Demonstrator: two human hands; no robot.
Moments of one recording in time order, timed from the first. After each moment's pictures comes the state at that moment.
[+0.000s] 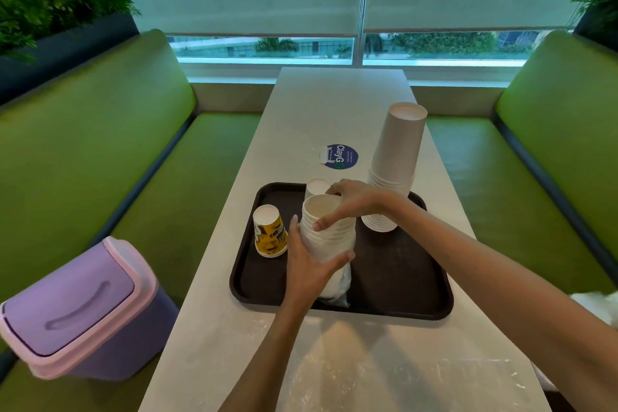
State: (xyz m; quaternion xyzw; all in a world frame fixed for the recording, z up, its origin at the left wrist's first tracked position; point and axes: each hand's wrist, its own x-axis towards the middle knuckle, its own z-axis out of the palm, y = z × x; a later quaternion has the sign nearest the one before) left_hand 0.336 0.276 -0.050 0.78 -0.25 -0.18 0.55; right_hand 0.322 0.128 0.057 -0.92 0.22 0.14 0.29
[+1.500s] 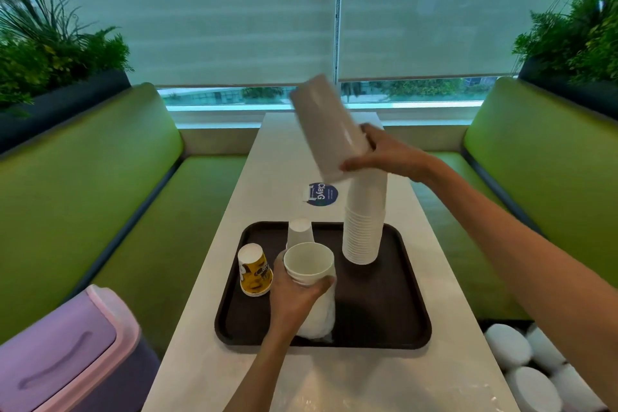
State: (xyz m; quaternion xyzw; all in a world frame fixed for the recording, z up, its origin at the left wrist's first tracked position) left_hand 0.337 0.270 -0.041 0.75 -0.25 -0.13 0.60; right_hand 0.265 0.086 0.186 -0.88 0.21 -0.13 0.41
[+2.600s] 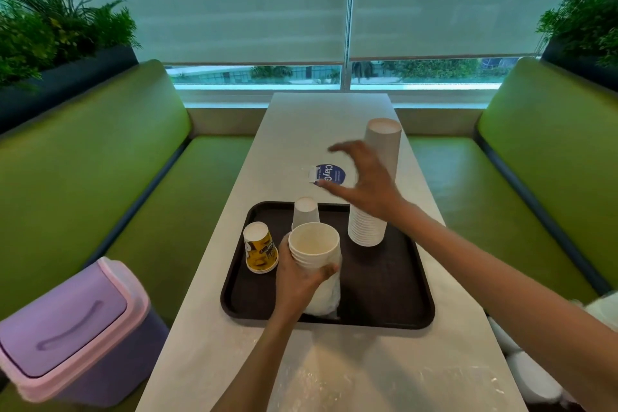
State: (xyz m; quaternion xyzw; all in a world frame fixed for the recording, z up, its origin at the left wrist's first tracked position) left_hand 0.332 0.275 -0.043 0.74 -0.25 -0.15 0.60; right_hand 0.281 0.114 0.094 -0.90 0.09 -0.36 0.25
